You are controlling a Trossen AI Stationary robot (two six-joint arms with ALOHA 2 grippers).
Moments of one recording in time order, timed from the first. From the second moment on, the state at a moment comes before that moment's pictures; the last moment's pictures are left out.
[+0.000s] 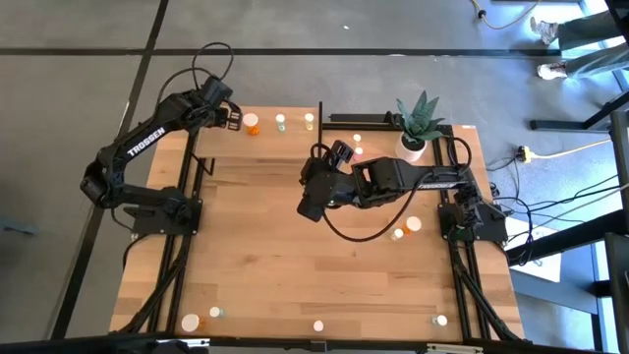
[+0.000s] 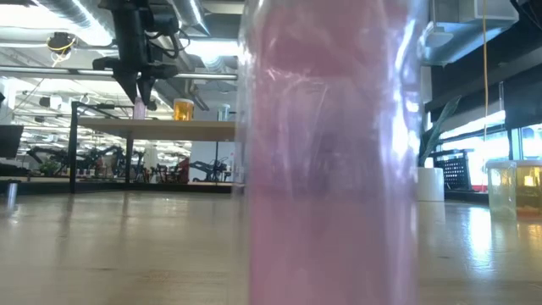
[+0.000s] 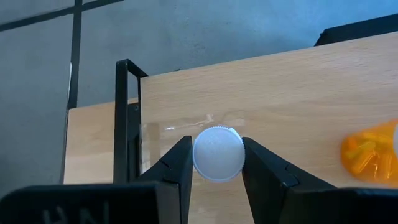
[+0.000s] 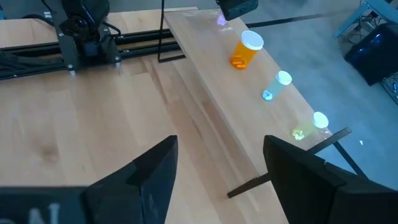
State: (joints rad) left arm 0.91 1.22 1.17 -1.00 -0.43 -0.42; right arm 0.20 2.01 2.36 -1.17 0.66 0.31
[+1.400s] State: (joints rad) left arm 0.91 1.22 1.17 -1.00 -0.43 -0.47; right arm 0.20 2.01 2.36 -1.17 0.66 0.31
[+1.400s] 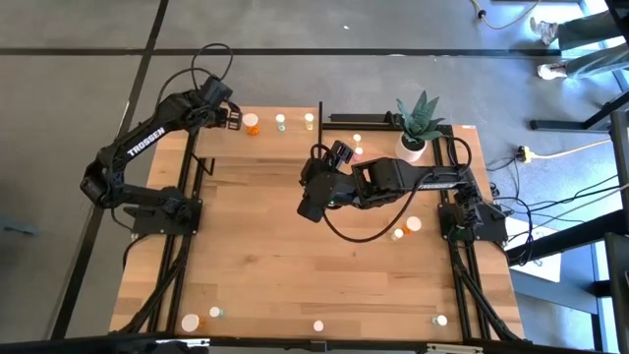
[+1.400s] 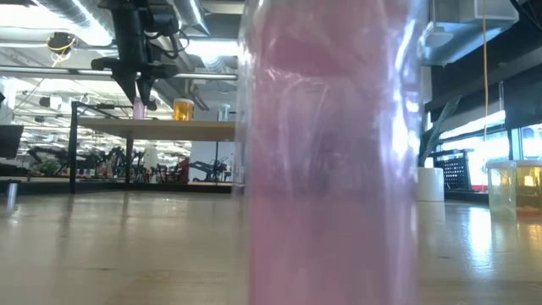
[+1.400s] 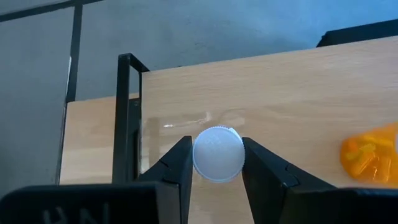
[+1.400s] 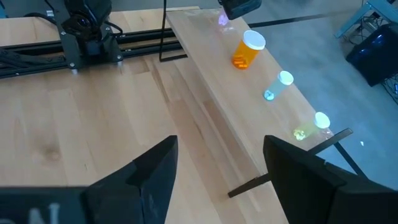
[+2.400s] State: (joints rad) left arm 0.91 1.22 1.11 -0.95 -0.44 -0.55; right arm 0.20 2.01 2.36 -1.17 0.66 0.31
